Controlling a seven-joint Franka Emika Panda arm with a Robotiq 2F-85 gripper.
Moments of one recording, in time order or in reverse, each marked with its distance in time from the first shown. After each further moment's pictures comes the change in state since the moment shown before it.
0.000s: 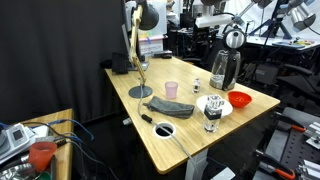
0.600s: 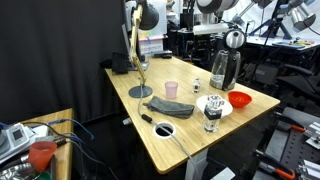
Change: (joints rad) arm -0.002 0.068 -0.023 0.004 0.095 -0.005 0.114
